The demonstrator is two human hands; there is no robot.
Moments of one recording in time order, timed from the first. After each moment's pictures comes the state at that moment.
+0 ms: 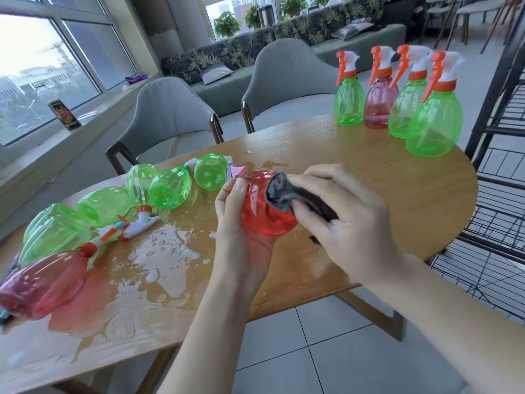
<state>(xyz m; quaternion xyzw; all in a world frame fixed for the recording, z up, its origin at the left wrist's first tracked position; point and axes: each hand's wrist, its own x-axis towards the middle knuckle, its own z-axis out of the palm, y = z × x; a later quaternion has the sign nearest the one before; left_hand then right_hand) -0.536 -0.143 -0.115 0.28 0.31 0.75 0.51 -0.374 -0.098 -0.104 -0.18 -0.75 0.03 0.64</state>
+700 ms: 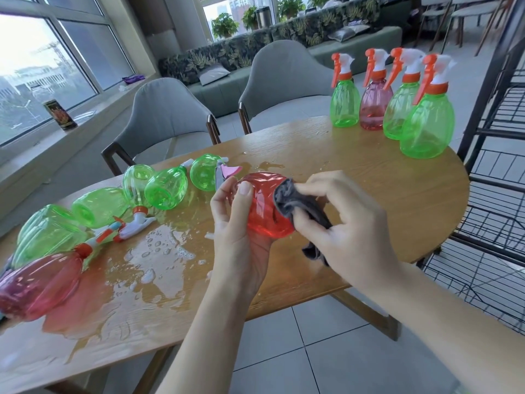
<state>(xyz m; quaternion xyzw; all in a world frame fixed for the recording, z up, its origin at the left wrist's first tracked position) -0.524 -0.145 -0.112 0.25 0.37 0.76 0.46 -0.367 -0.102 -0.111 -0.20 -0.75 0.08 0.62</state>
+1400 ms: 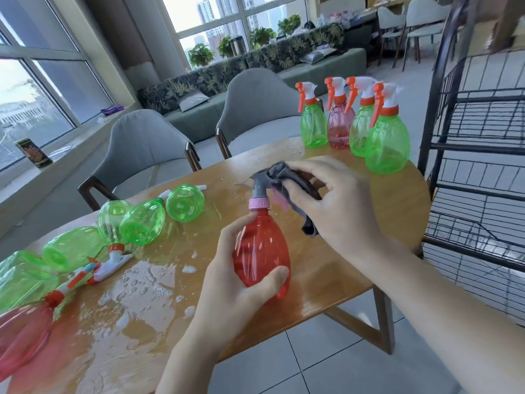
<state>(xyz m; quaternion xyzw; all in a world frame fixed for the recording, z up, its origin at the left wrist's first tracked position) -0.522 -0.175 -0.111 0.61 0.58 0.48 0.24 -0.347 -0.053 -0.080 -0.30 -0.71 0.12 0.63</state>
